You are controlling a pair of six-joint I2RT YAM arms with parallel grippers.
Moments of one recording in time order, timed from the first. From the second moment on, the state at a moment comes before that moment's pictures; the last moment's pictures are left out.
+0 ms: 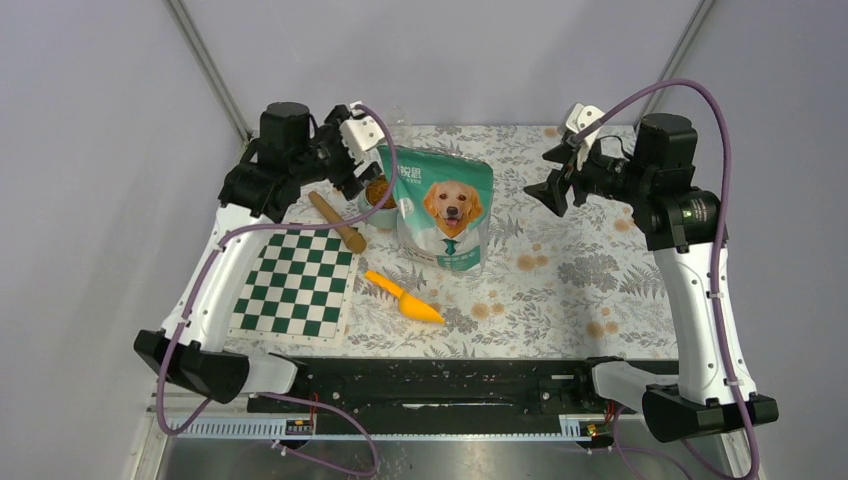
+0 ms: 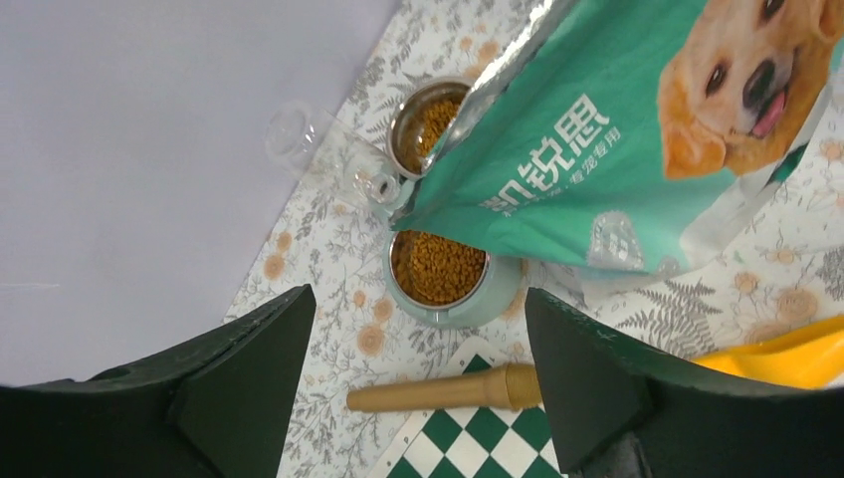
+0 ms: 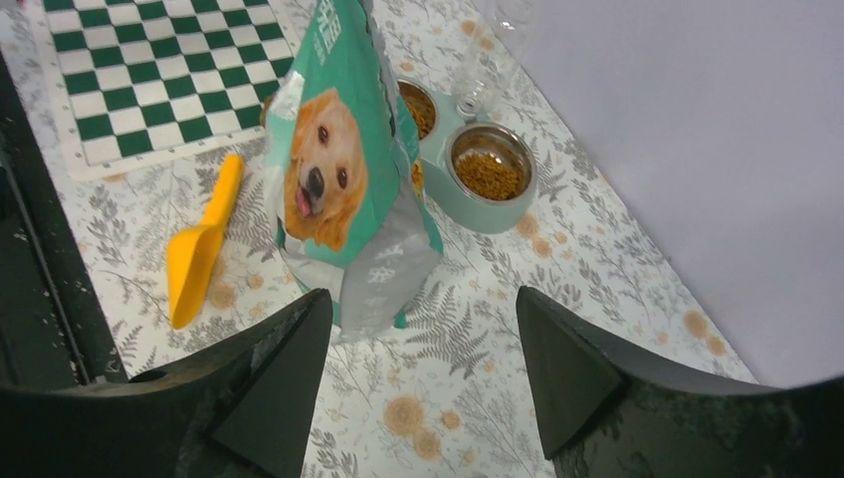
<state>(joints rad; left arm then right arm) -0.32 1.36 1.61 -0.73 0.42 0.69 0.14 1.17 1.59 -0.85 -0.76 -0.55</state>
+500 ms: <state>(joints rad) -0.32 1.12 1.36 -0.38 0.36 0.31 0.29 1.29 1.49 -0.48 -0.82 -0.28</state>
